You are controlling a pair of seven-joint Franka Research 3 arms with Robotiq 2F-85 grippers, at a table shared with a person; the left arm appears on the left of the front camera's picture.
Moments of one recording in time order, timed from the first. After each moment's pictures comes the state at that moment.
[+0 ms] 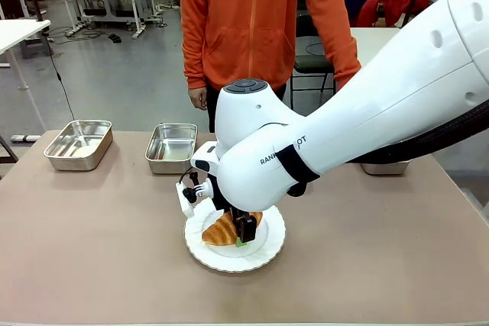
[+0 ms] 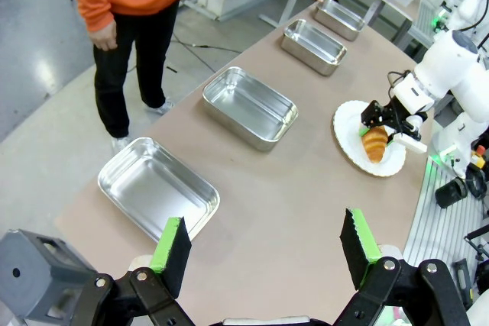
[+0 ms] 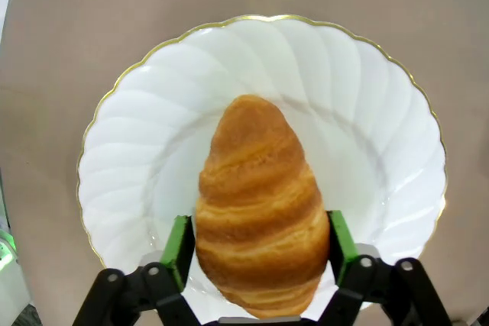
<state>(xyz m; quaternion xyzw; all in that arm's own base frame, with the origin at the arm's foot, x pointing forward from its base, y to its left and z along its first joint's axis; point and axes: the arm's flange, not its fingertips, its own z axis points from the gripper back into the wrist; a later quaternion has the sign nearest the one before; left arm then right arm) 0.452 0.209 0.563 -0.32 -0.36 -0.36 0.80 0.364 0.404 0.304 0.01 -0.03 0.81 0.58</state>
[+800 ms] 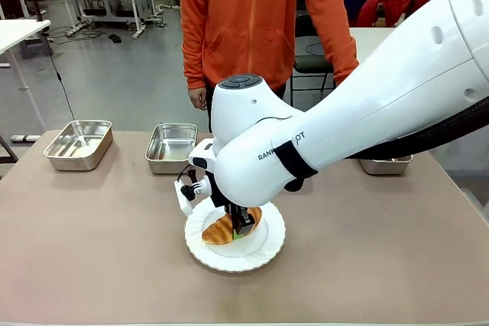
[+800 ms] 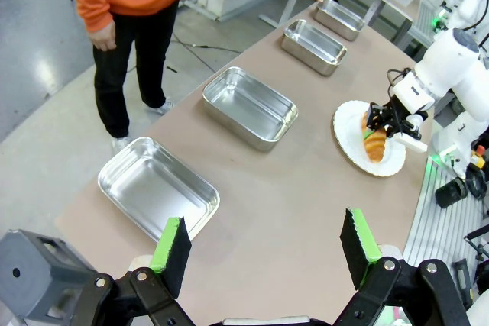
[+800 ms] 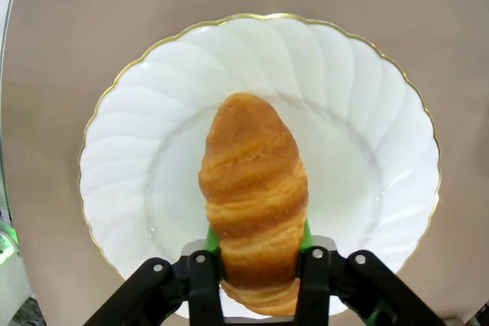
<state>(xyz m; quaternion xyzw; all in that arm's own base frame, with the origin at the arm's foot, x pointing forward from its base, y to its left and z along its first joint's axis) 0.452 0.209 0.563 -0.32 -0.36 -0.36 0.80 0.367 0.407 0.309 0.00 -0.02 0.82 0.58</state>
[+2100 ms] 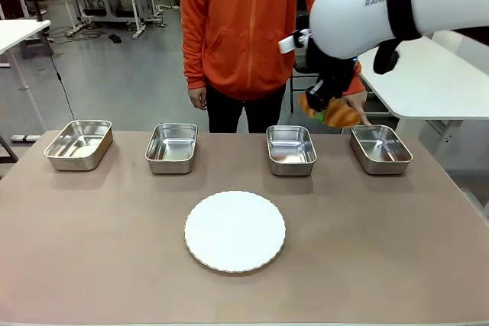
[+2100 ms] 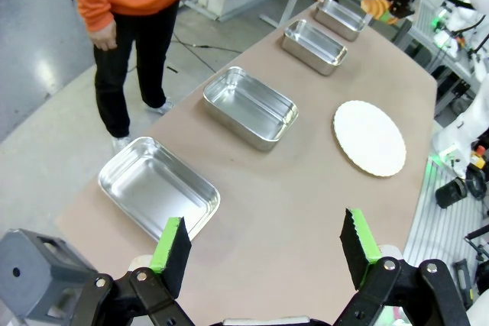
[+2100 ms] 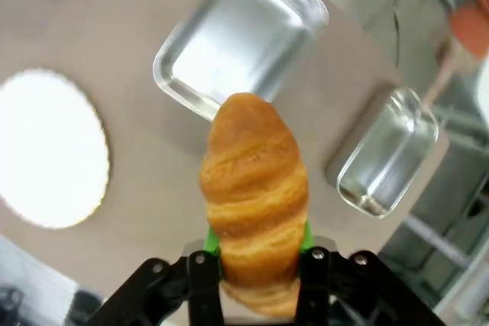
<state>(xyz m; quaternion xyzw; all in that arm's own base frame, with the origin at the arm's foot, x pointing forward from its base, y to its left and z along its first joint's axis) 0.452 0.210 0.563 -0.32 -0.36 -0.36 0.80 0.500 0.202 0.509 -0.08 -0.09 0.28 0.95</state>
